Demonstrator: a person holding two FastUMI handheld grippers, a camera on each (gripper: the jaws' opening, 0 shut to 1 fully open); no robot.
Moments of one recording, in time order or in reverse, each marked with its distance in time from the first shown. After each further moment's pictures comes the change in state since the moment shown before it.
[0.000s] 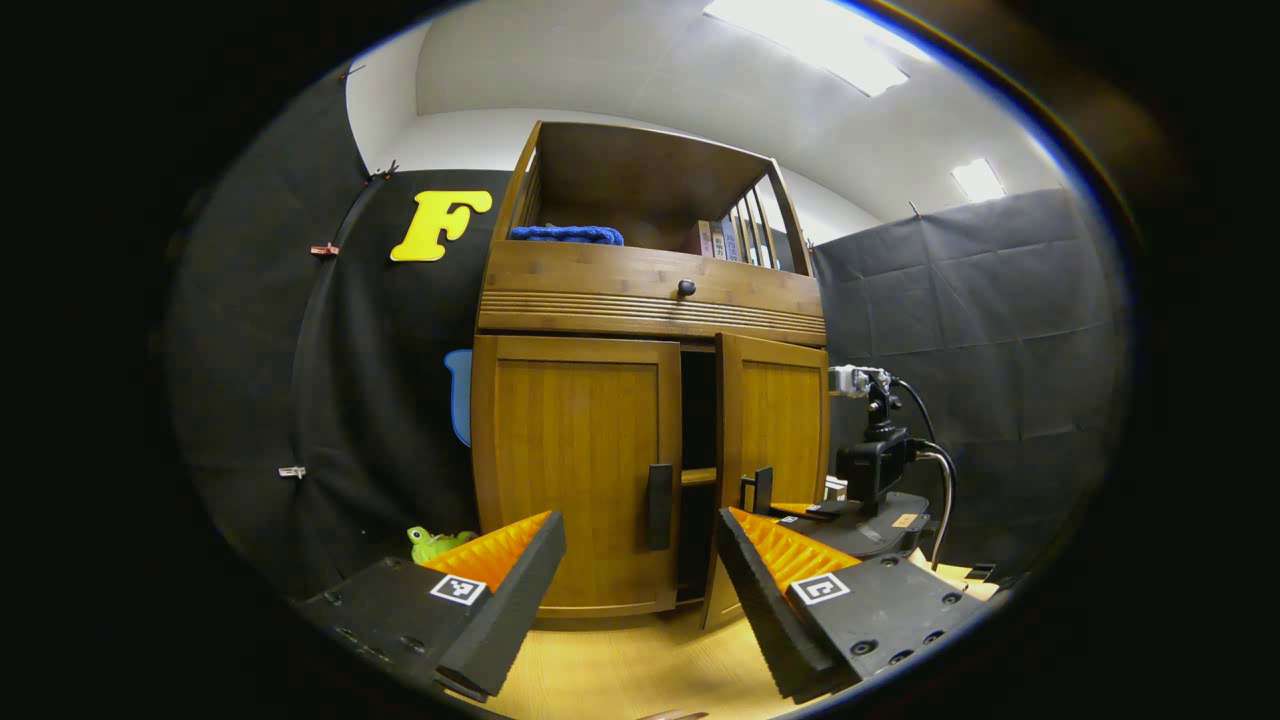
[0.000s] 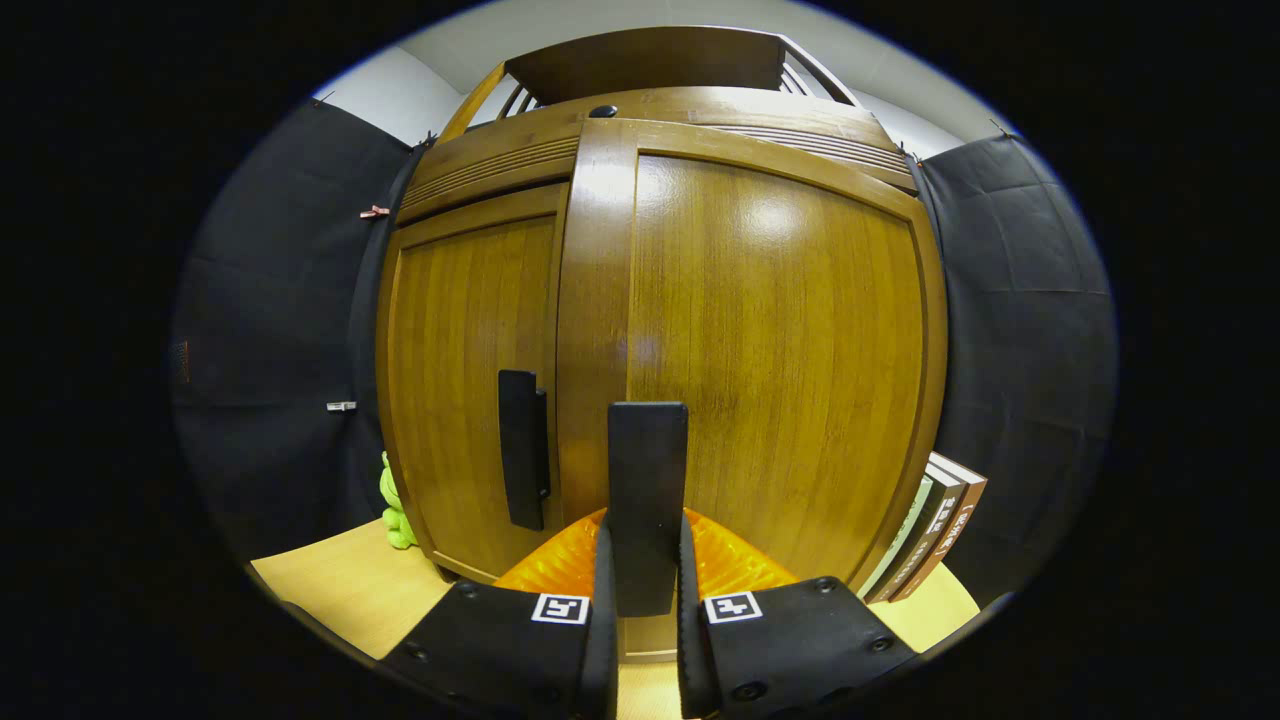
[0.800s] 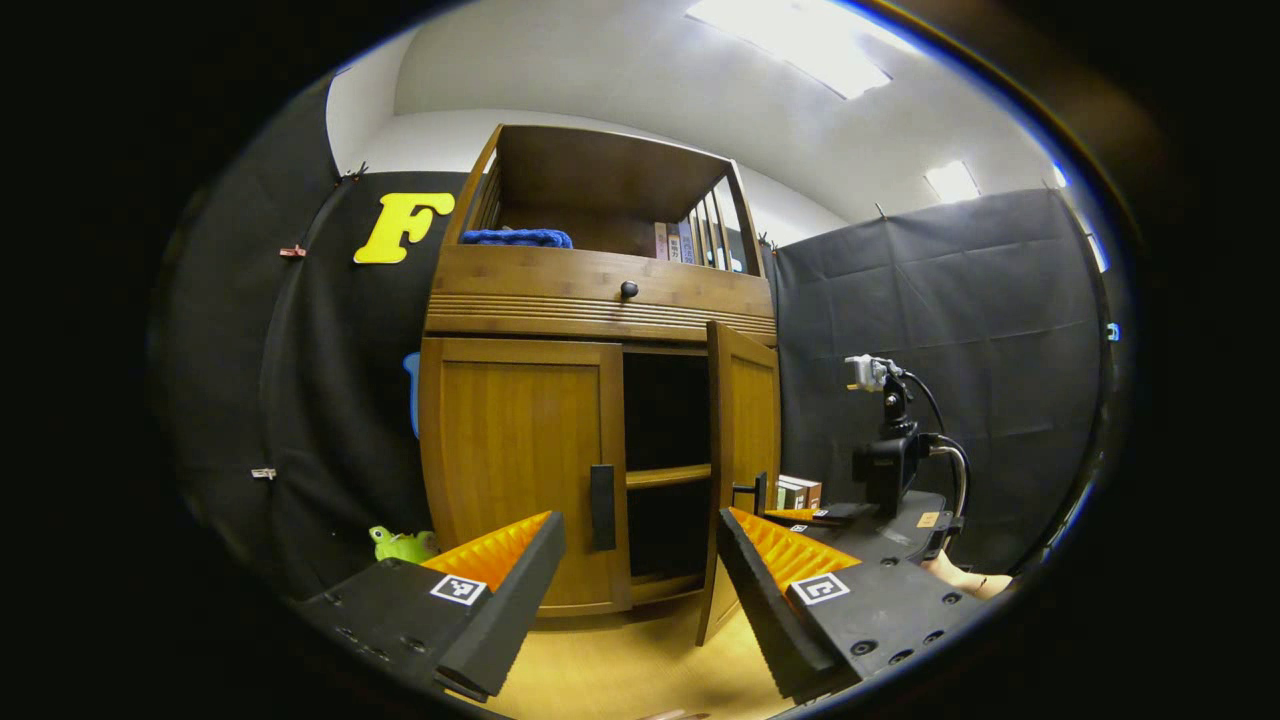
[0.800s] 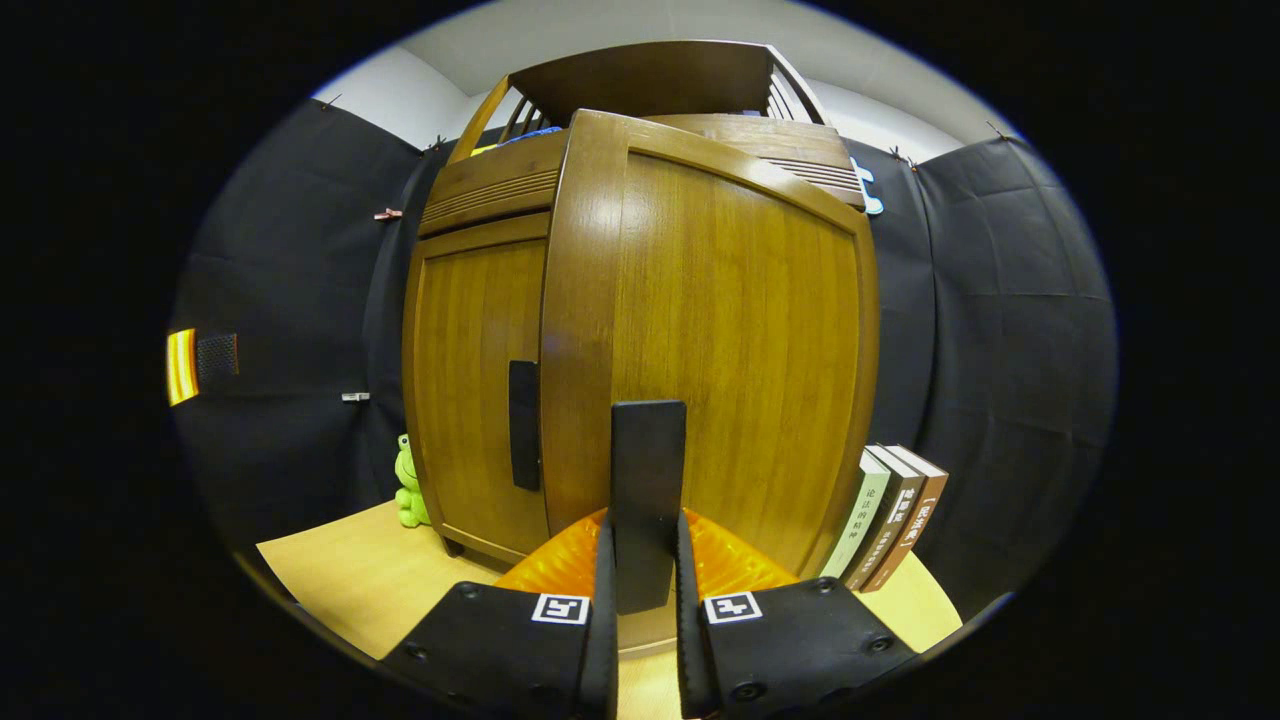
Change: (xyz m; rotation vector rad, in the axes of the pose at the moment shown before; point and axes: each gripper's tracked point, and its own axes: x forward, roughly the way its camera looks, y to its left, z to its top) left arm -0.005 -0.060 -0.004 0.008 -0.013 -0.100; right arm -0.069 -0.029 0.001 -0.015 0.005 0.008
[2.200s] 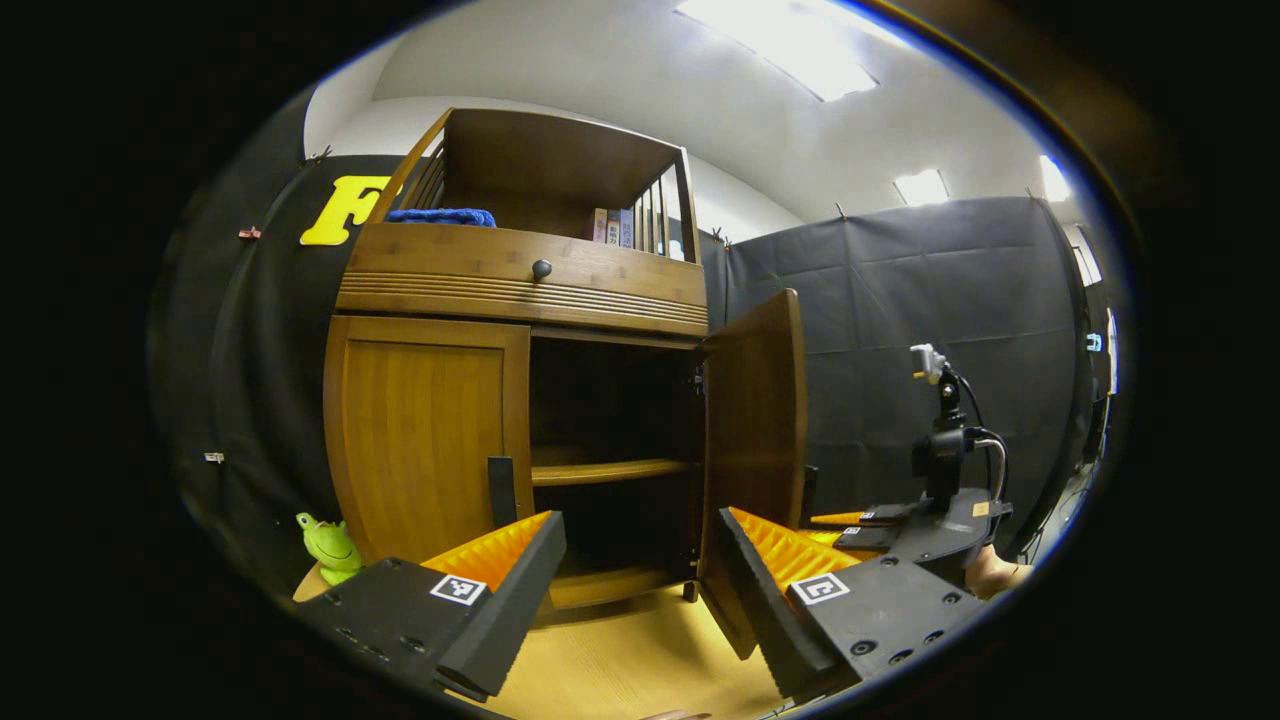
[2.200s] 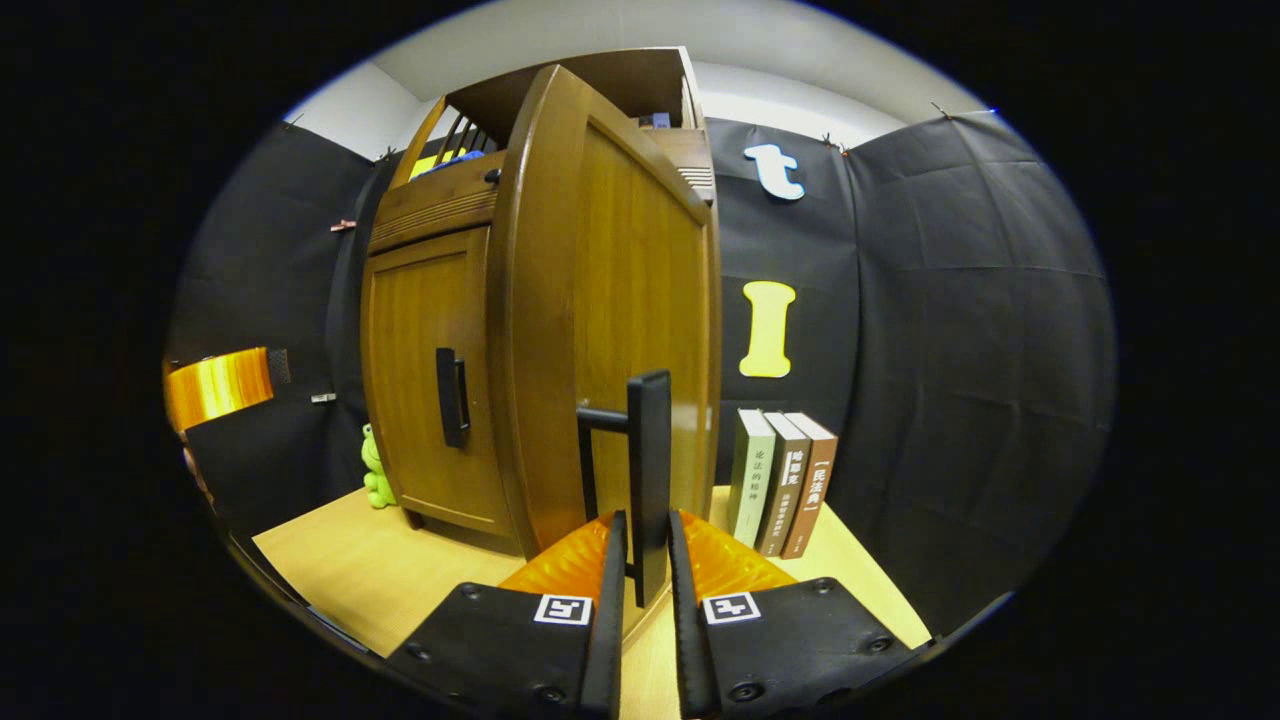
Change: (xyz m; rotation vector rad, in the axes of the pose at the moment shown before) left arm 0.036 -0.080 -0.019 -0.026 0.009 -0.131; right arm -0.087 -0.113 -0.006 0.036 0.022 -0.154
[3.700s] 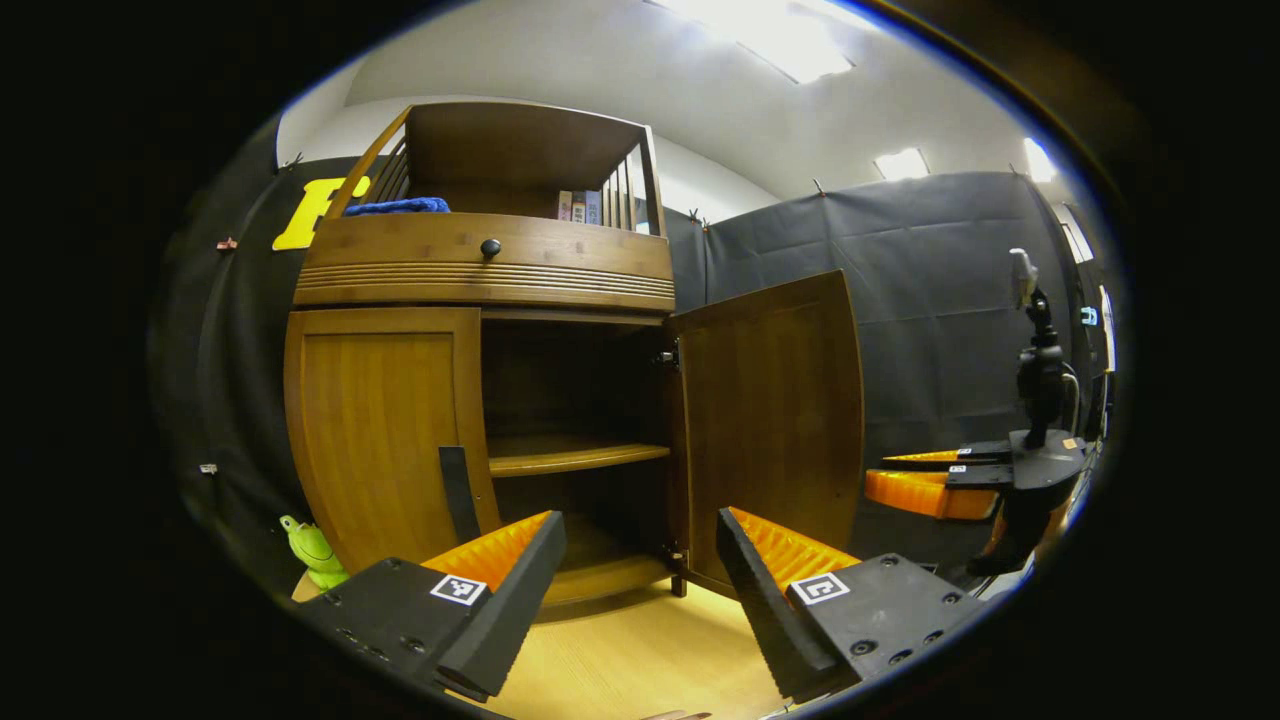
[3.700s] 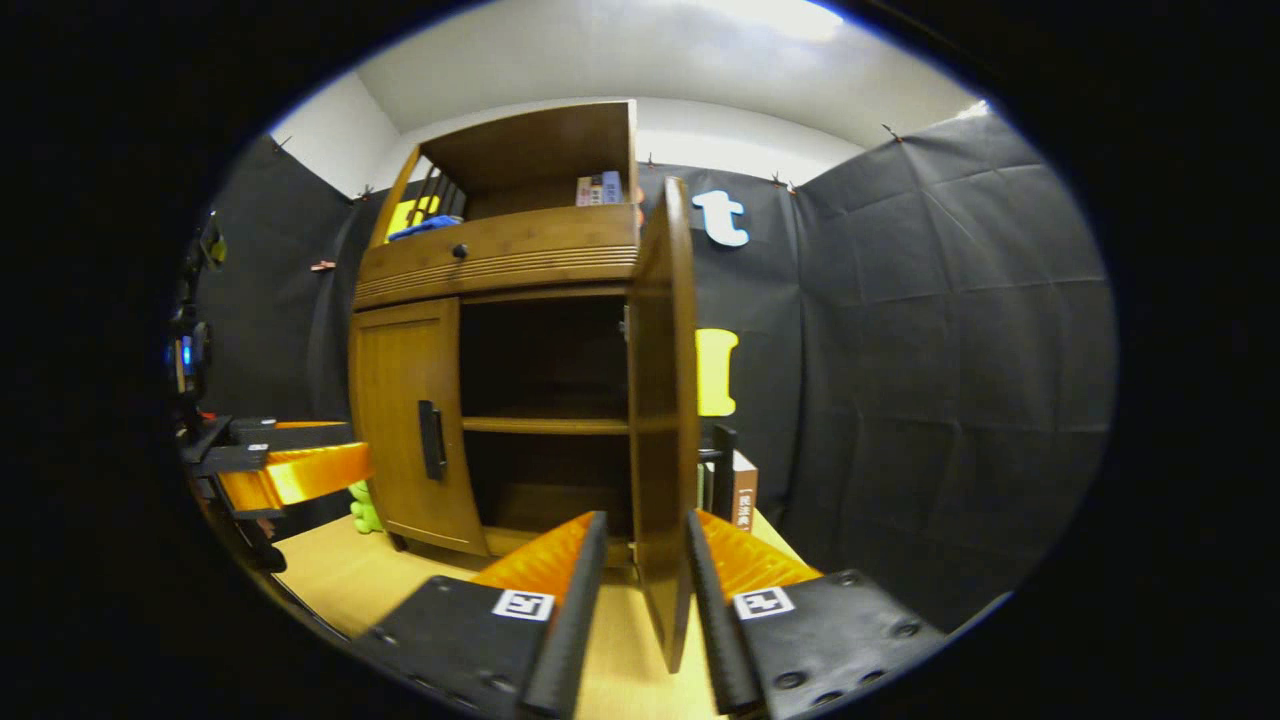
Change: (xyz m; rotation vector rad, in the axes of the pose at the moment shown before) left arm 0.027 -0.029 -0.025 0.046 0.037 -0.011; right arm -0.080 -0.035 0.045 0.029 -0.132 -0.034
